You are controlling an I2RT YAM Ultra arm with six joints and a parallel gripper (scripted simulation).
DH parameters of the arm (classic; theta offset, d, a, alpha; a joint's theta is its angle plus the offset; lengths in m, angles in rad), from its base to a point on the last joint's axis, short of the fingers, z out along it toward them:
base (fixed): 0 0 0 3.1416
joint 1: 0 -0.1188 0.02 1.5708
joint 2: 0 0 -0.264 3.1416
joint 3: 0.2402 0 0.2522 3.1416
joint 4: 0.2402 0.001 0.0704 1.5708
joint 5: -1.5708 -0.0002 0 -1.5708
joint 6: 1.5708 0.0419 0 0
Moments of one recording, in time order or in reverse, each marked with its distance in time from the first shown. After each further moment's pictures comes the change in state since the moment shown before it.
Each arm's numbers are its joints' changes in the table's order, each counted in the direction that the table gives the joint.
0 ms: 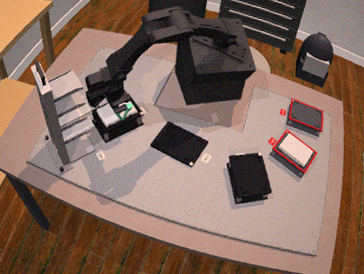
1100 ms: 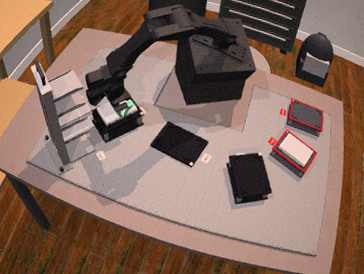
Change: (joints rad) arm 0.008 -0.031 -0.007 0.034 -0.001 -0.016
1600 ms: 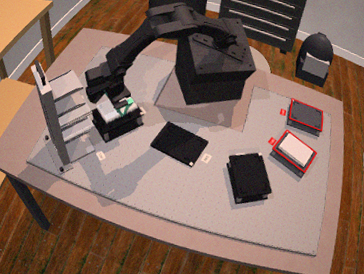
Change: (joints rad) arm 0.014 -0.032 -0.002 0.040 0.001 -0.018
